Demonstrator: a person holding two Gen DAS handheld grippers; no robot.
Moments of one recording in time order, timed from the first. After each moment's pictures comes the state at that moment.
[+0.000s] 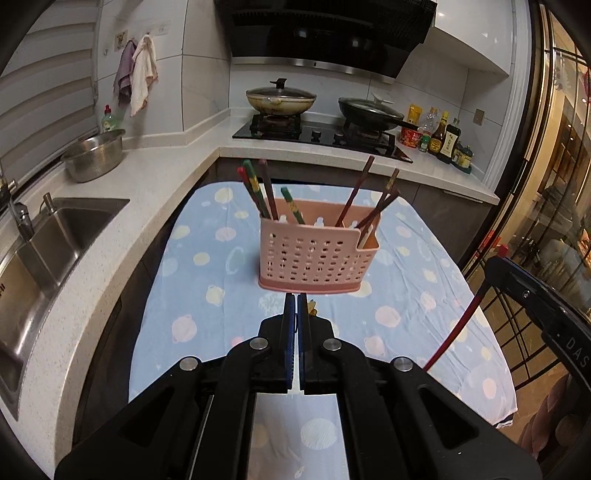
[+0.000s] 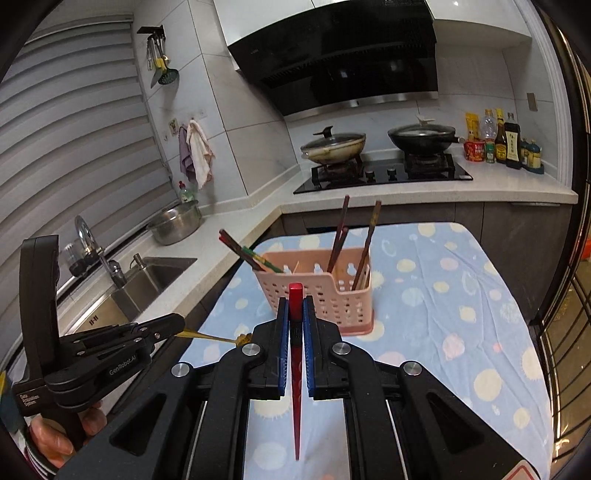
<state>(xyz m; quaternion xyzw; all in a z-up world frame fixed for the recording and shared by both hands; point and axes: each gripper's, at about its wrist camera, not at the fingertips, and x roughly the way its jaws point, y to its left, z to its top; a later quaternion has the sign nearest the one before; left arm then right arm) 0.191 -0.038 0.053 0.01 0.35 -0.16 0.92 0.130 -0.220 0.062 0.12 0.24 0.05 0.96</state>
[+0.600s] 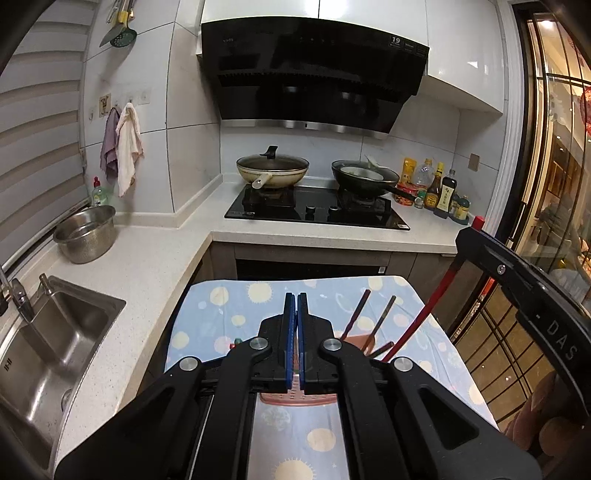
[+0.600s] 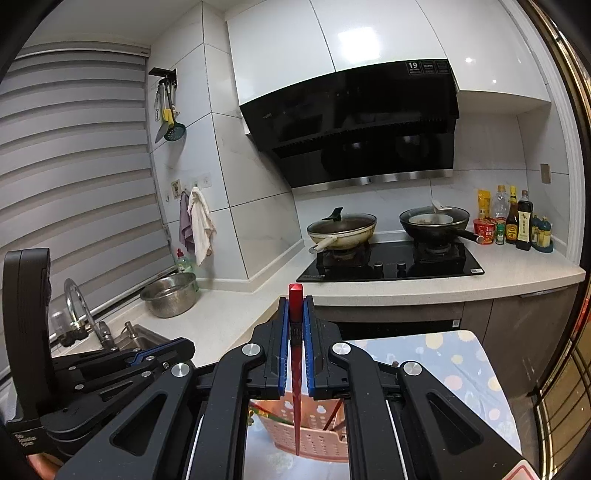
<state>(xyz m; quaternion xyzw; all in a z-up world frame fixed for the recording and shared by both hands) 0.278 -0.066 0.158 0.01 0.26 -0.16 0.95 0.226 -0.223 0.167 0.09 0.13 0.04 0.99</state>
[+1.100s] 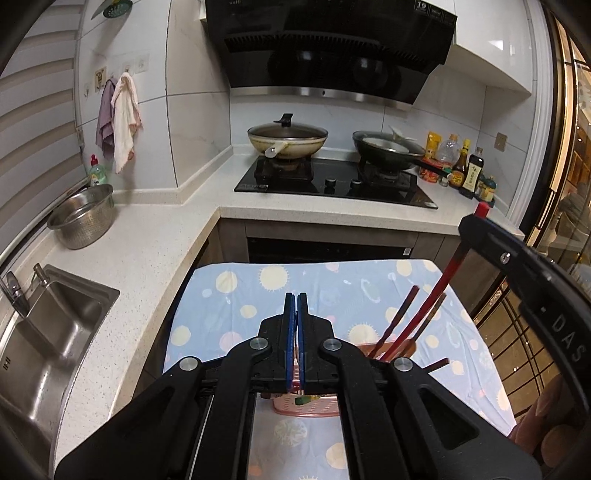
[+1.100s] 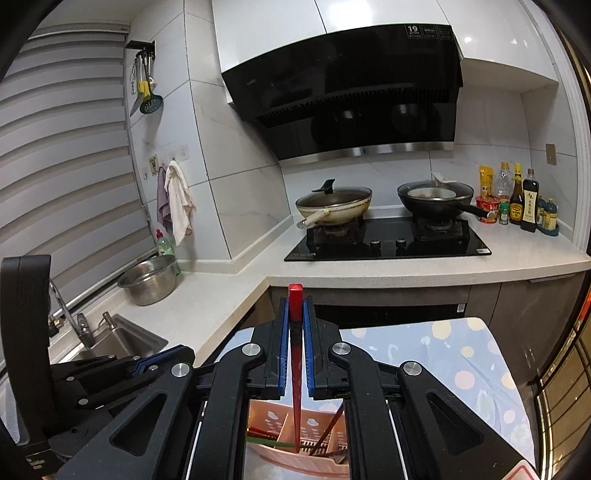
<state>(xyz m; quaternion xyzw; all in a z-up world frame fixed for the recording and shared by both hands) 0.350 -0.077 0.111 0.02 0.31 -0.13 0.94 0.310 -0.224 0.125 0.10 0.19 0.03 0.98</state>
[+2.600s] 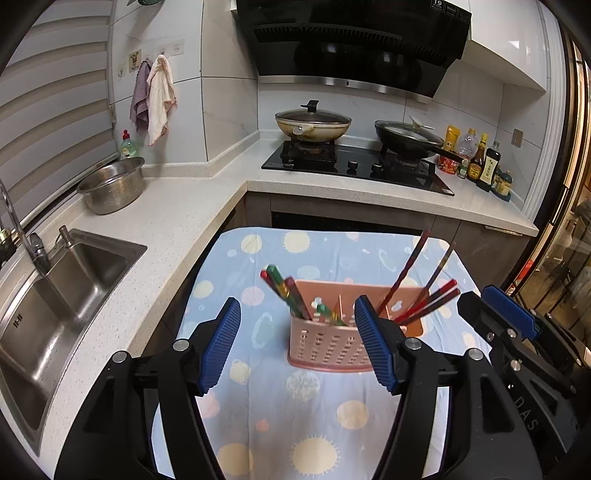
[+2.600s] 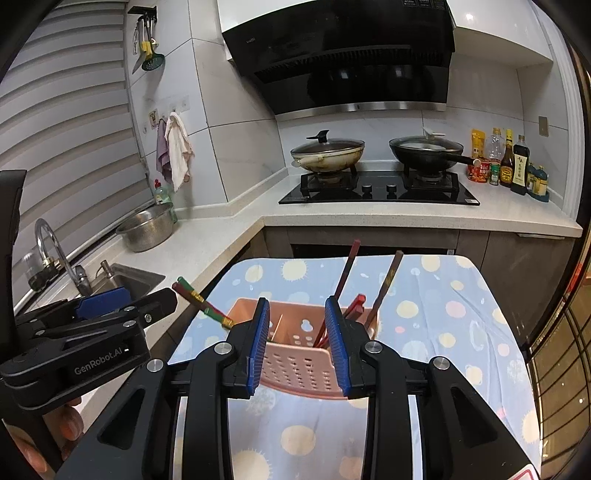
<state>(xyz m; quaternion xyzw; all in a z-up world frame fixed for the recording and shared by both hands) 0.283 -0.057 0.082 0.01 0.33 -0.08 0.94 0.240 -0.206 0.064 0.09 0.26 0.02 0.96</state>
